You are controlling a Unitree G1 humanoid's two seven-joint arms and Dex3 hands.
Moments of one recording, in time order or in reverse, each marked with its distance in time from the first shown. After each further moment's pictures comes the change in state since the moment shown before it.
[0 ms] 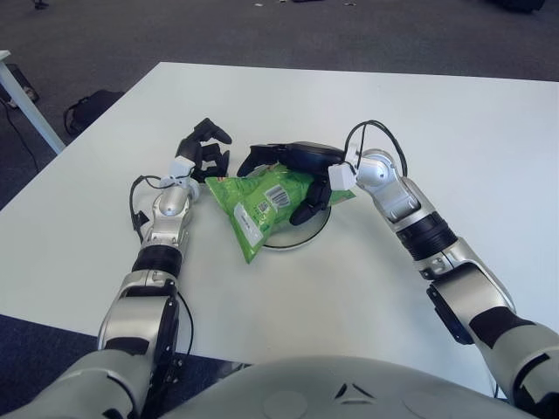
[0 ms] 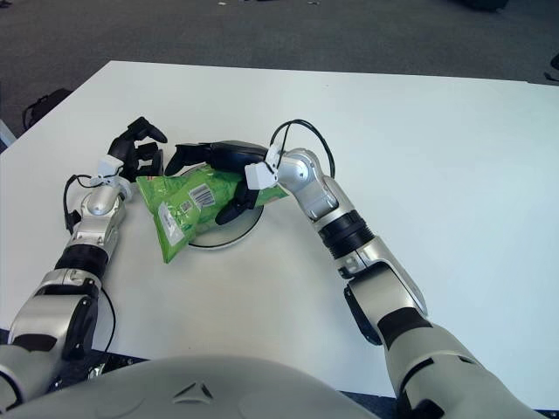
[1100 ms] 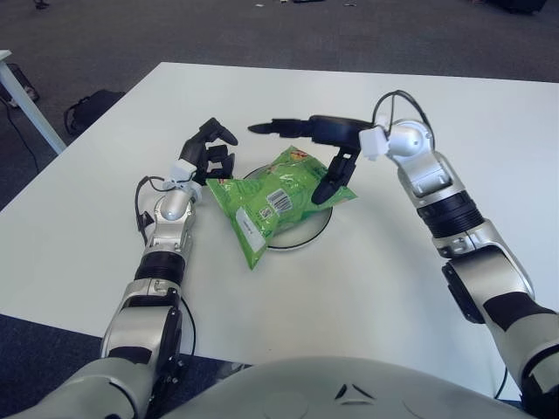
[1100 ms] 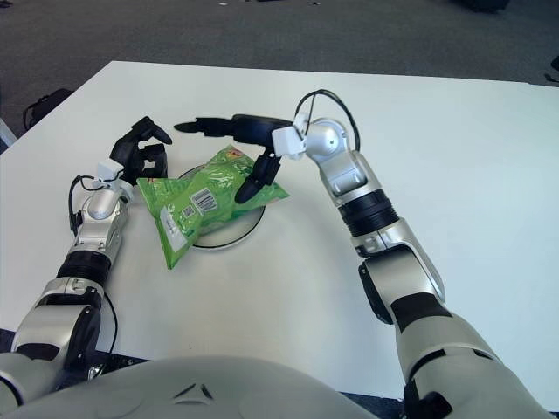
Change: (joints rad) left arm 0.032 -0.023 0.003 -0.074 -0.010 -0.007 -0.021; right arm -0.106 -0.119 -0.145 -0.007 0.215 0.135 0.228
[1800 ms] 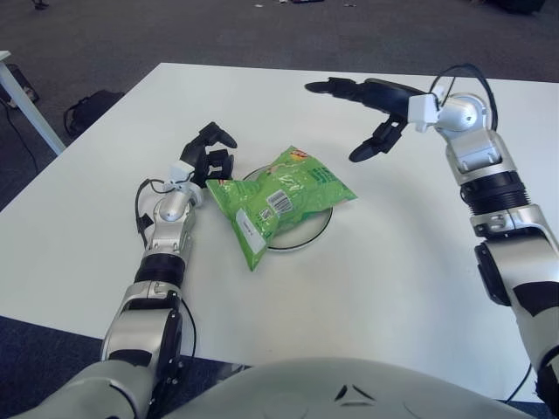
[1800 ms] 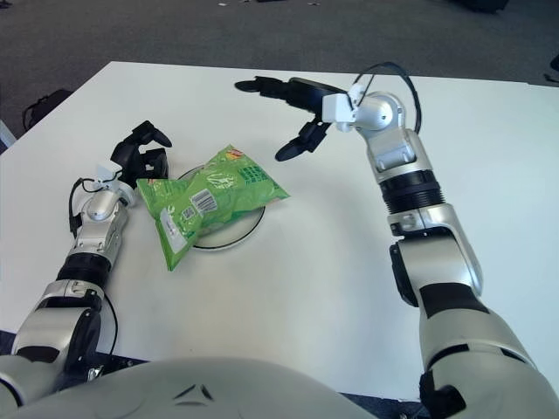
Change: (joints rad) left arm 0.006 -0.004 0.011 -0.007 -0.057 0.074 -0.054; right arm -0.084 -0.194 -0.097 0.260 -0.118 -0.111 -0.126
